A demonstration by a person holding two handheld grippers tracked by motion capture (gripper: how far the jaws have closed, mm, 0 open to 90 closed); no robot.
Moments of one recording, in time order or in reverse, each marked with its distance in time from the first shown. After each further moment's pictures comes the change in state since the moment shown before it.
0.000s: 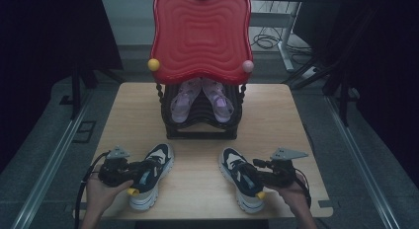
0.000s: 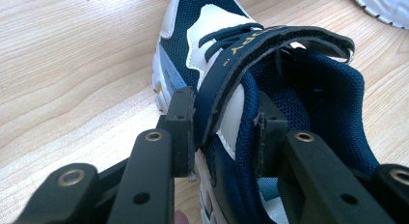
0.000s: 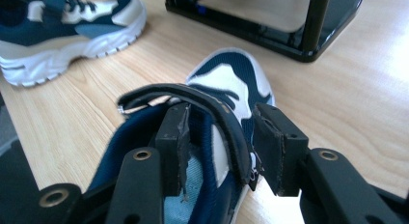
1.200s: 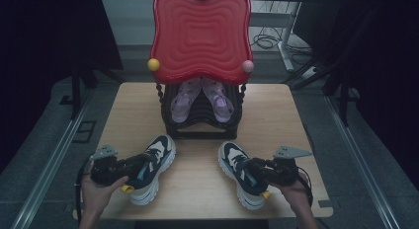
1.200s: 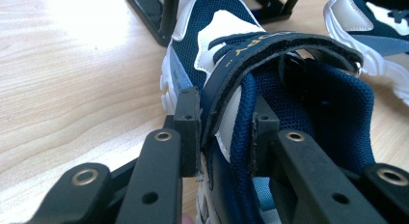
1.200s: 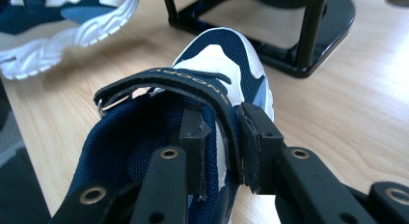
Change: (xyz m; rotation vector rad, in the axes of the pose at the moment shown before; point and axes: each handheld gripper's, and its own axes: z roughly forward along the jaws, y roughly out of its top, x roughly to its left) left arm 0.009 -0.004 -0.022 -0.222 -0.083 -0.088; right arm -0.003 0.005 -0.011 -0.058 0.008 -0.012
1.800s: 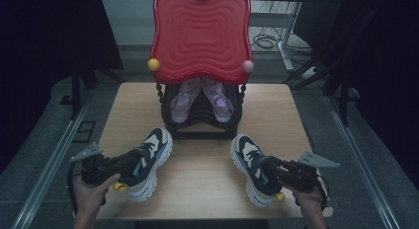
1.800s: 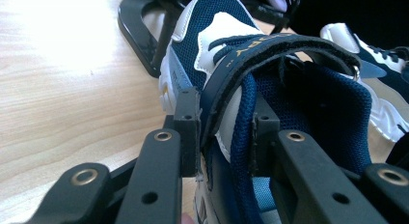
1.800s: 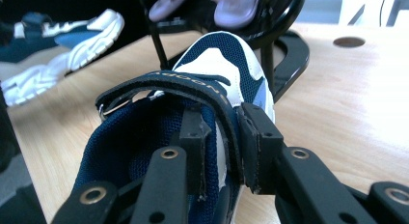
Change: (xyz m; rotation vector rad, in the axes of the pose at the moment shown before) left arm 0.010 0.000 -0.021 -0.137 -0.076 -0.082; right arm -0.015 -0.021 -0.040 -0.215 -0.021 0.054
